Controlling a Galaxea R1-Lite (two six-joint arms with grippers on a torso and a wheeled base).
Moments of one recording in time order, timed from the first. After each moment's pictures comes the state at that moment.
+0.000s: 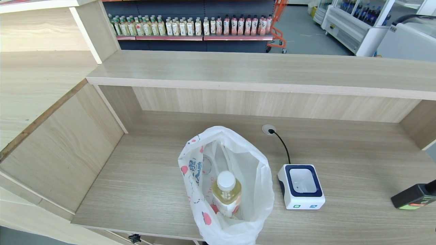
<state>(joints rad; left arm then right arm) 0.00 0.00 0.00 0.00 -0.04 0.00 0.18 0.52 -0.49 0.27 -0.16 -0.13</state>
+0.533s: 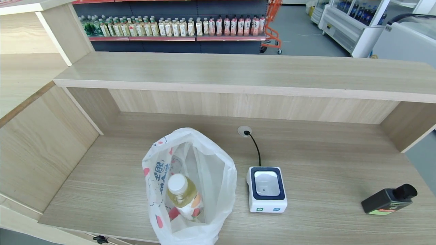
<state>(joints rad) 0.00 0.00 0.00 0.00 -0.04 0.00 0.13 0.50 -0.47 0.31 -0.17 -0.13</state>
